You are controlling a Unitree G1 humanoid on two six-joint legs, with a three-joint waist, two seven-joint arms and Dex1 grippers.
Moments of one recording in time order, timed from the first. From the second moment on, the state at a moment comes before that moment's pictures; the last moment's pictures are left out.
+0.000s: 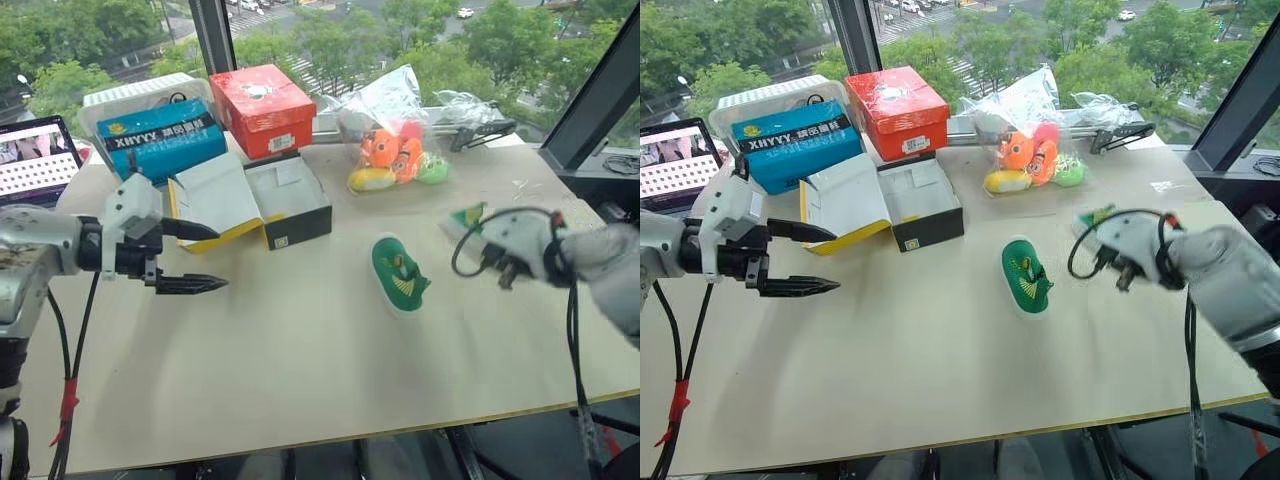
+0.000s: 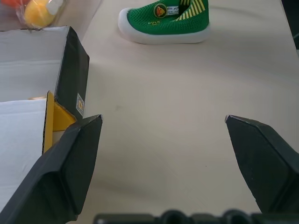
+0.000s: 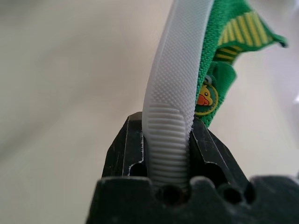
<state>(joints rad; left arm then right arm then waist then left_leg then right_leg) -0.54 1.07 0.07 -0.05 -0.52 0.52 -1.37 -0.57 -1.14 0.34 -0.12 0.07 0.81 0.72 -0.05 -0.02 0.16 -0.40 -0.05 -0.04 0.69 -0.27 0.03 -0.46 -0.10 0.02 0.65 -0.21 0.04</state>
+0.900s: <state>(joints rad) -0.42 1.02 0.13 -0.16 -0.54 0.54 -1.30 -0.62 -1.06 0.16 -0.54 0.29 1.12 0.94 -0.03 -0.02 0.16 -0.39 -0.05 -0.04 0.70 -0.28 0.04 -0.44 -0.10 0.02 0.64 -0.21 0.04</state>
